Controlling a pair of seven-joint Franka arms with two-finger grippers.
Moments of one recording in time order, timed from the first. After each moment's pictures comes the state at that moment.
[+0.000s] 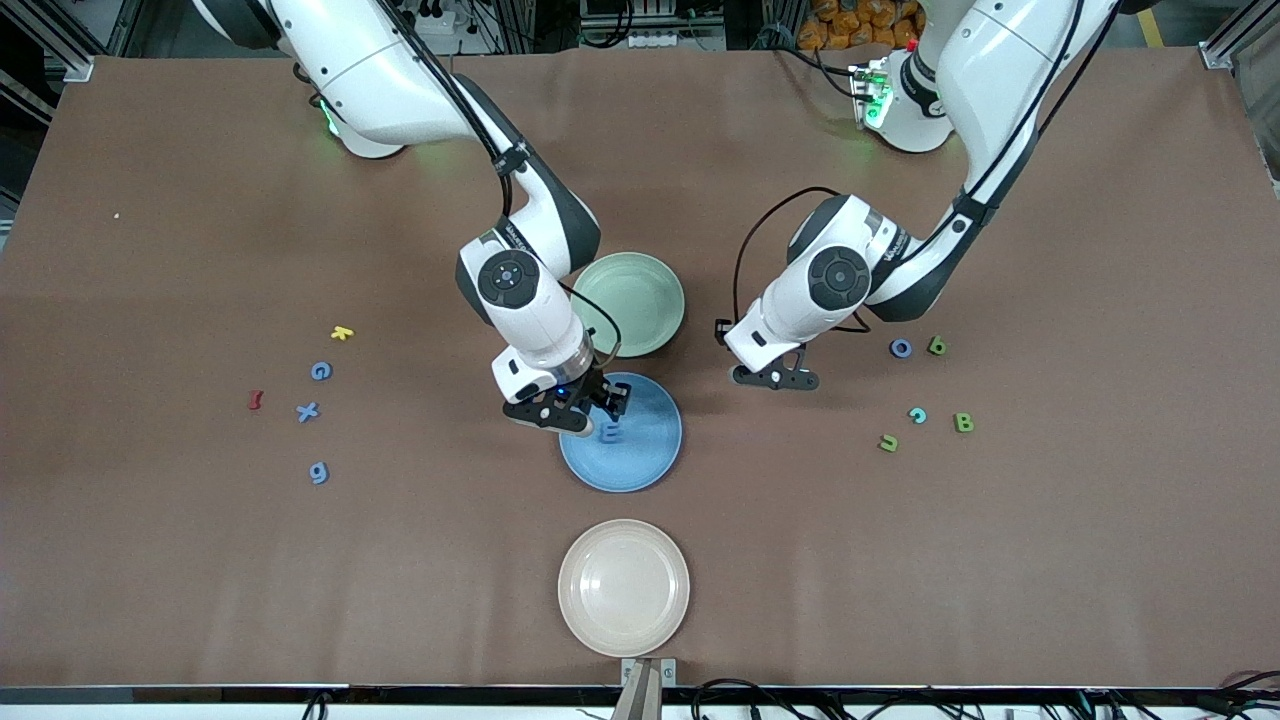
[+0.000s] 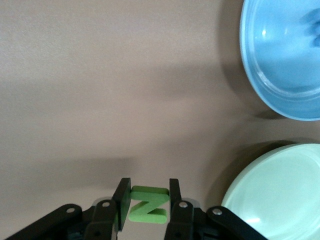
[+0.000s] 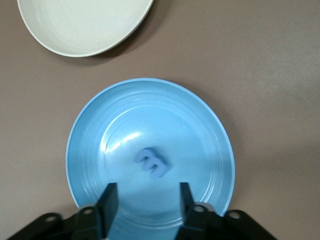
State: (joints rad) left arm -0.09 0.54 -0.53 -1.94 0.04 2.39 -0.54; right arm 0.60 0.68 0.03 -1.60 0.08 2.55 0.86
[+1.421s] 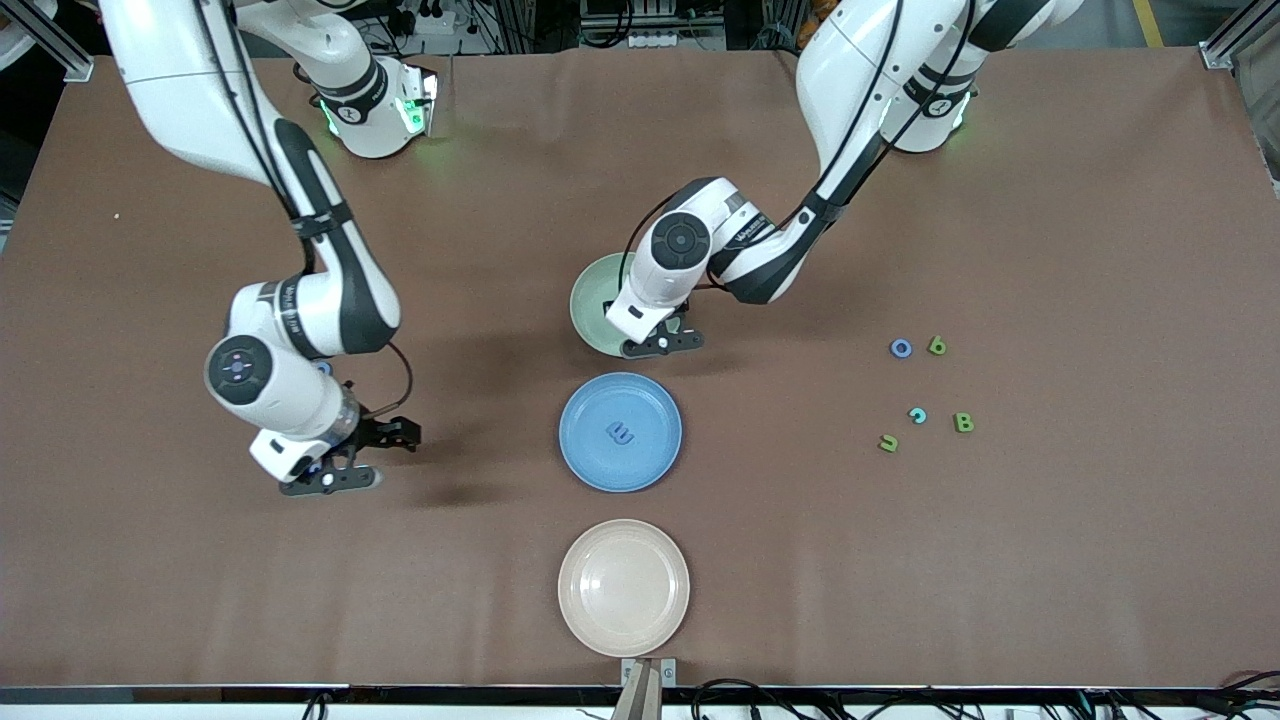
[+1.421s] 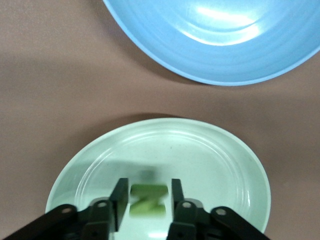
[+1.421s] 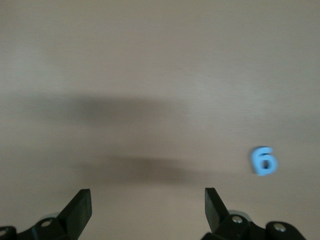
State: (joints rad) left arm -0.60 0.71 -0.29 -1.70 -0.03 2.43 -0.96; right arm 0.24 0.56 -0.08 -1.74 0.08 2.35 0.01
